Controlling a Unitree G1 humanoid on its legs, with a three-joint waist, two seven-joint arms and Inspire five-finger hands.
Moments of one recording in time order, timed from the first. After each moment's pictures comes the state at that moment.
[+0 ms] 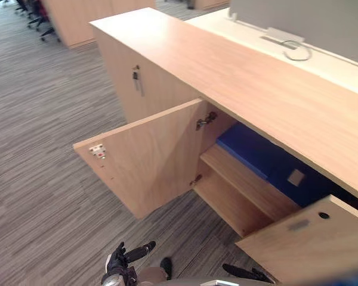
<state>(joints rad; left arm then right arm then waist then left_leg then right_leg) 0.11 0.06 0.28 0.95 -0.22 -0.03 0.06 0.05 -0.04 -0.50 1.21 0.01 -0.01 0.03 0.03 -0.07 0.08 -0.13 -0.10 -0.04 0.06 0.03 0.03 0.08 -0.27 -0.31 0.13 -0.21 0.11</state>
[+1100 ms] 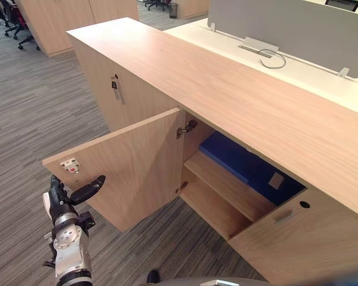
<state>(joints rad) 0.01 0.19 0.53 0.32 -0.11 -0.01 0.17 0.18 -0.01 -0.44 1.11 0.00 0.00 0.10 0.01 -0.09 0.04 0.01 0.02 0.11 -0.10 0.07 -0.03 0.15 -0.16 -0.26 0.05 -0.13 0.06</state>
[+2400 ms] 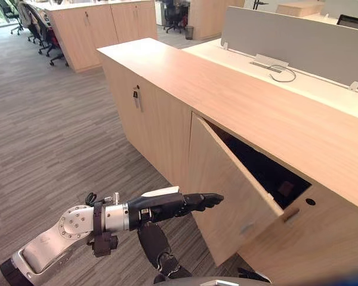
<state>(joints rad) 0.10 1.08 -0.40 -0.48 -0.65 -0.08 -0.64 0.12 -0.17 -0.16 1.16 -0.44 -0.14 0.31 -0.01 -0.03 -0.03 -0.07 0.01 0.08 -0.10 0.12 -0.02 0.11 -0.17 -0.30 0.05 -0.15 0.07</state>
